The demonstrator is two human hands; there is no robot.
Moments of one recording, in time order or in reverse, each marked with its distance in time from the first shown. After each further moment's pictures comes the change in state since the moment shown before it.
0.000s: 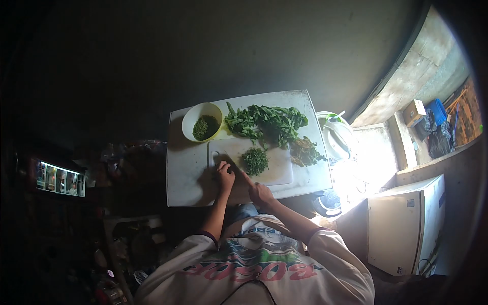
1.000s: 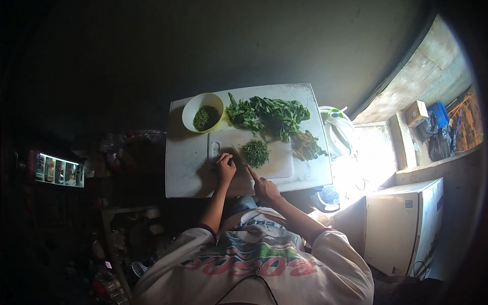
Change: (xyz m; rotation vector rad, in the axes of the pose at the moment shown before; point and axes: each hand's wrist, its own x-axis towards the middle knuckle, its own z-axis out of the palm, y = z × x) left_hand 0.001 0.003 0.000 0.005 -0.006 0.049; right_hand -0.018 -0.002 -0.019 -0.057 -0.026 0.047
